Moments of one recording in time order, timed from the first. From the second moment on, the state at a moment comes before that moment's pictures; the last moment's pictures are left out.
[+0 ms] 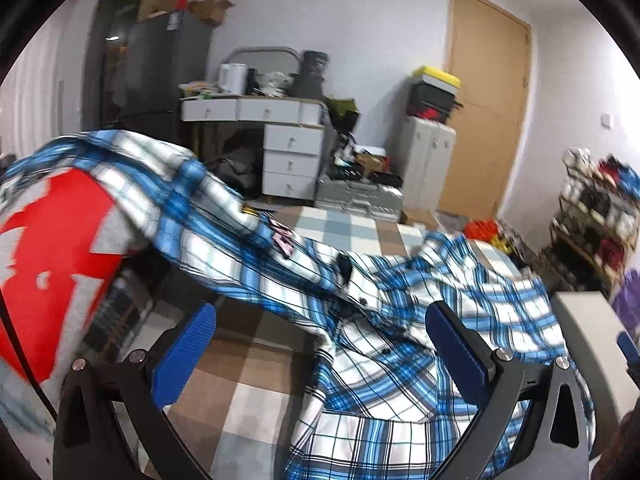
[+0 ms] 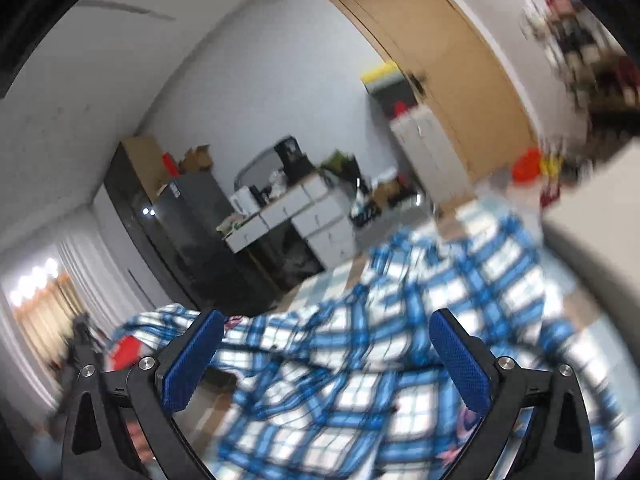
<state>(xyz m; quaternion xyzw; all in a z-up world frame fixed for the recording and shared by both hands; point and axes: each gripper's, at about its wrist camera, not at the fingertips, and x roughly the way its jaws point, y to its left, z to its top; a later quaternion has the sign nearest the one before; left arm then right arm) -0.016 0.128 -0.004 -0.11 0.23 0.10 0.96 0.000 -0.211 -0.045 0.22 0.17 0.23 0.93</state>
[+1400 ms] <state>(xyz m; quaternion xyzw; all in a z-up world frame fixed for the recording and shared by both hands) -0.032 0.435 0.006 -0.51 0.21 0.05 0.83 -0.002 -0.227 -0.061 0.27 0.19 0.27 0.91</state>
